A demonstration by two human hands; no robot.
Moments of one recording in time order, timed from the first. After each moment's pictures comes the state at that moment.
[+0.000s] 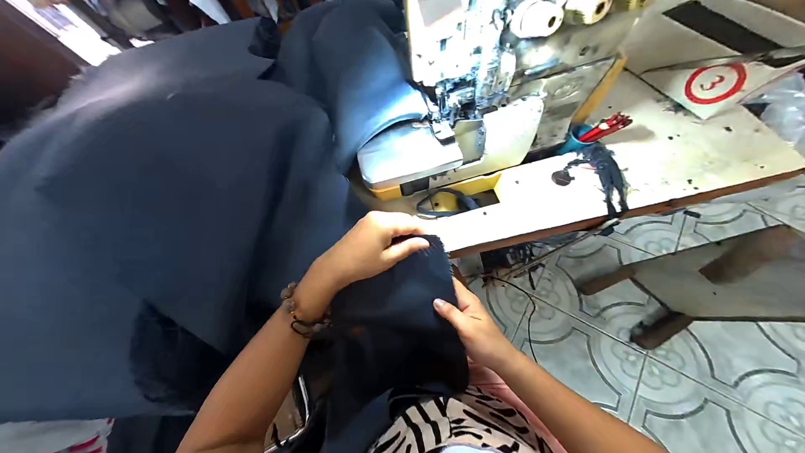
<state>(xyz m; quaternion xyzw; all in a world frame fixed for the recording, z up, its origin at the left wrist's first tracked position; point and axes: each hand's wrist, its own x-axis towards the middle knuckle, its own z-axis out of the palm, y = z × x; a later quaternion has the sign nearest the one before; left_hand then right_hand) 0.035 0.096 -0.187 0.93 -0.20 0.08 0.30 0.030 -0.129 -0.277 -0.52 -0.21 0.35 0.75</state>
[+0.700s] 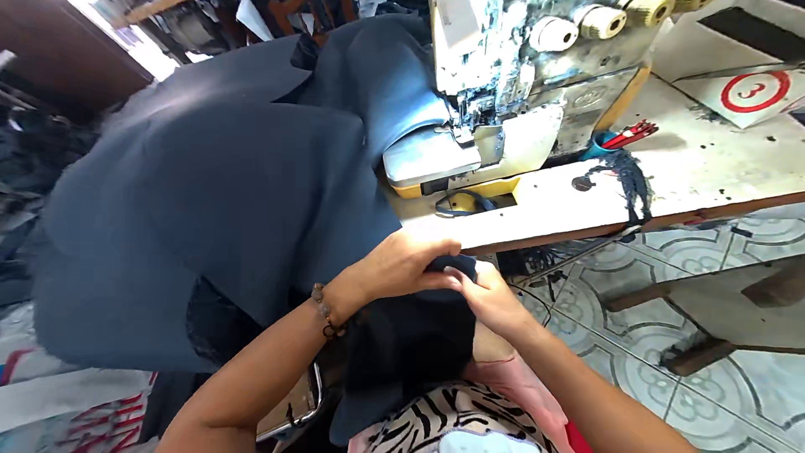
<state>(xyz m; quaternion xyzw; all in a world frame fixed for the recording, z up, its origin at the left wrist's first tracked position) 0.019 0.072 -0.191 0.92 -0.30 0.14 0.21 0.060 -0.121 -0.238 -0.62 -0.31 0.26 0.67</state>
